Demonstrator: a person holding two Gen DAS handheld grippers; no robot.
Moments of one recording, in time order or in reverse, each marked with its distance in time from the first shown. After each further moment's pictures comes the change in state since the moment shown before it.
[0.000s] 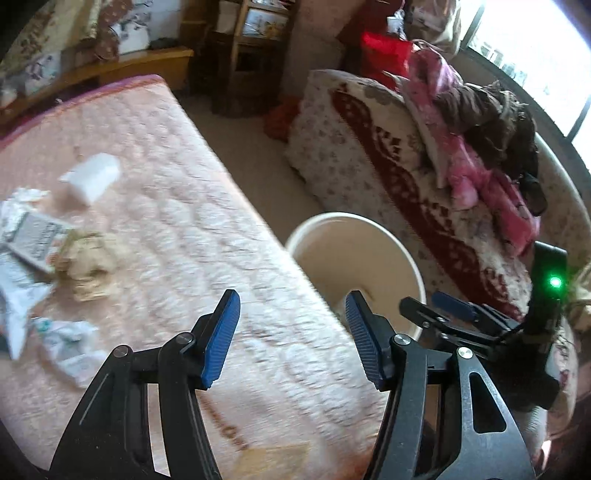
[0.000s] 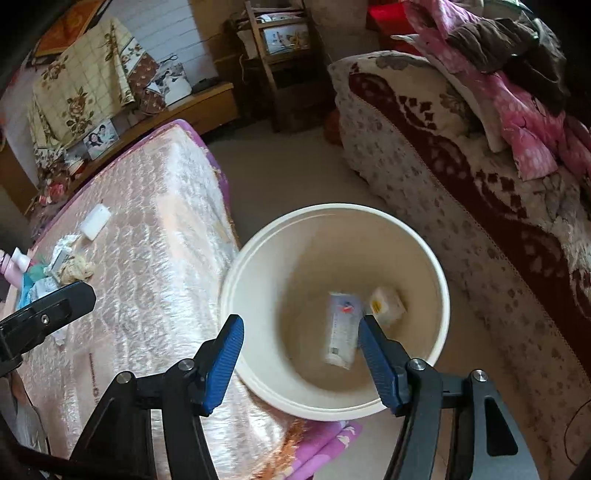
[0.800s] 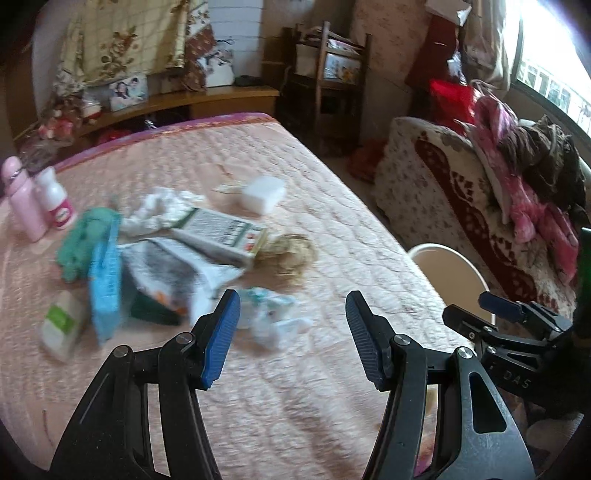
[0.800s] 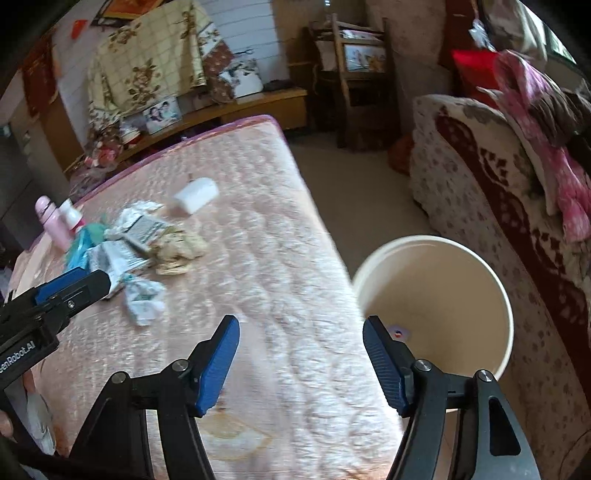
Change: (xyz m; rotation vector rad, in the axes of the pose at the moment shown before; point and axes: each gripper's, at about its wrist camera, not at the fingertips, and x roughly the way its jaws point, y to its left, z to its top) left arm -0.101 0.102 -0.048 -0.070 -0.172 0.276; right arm -0.031 0.144 -0.017 -0.202 -0.054 0.096
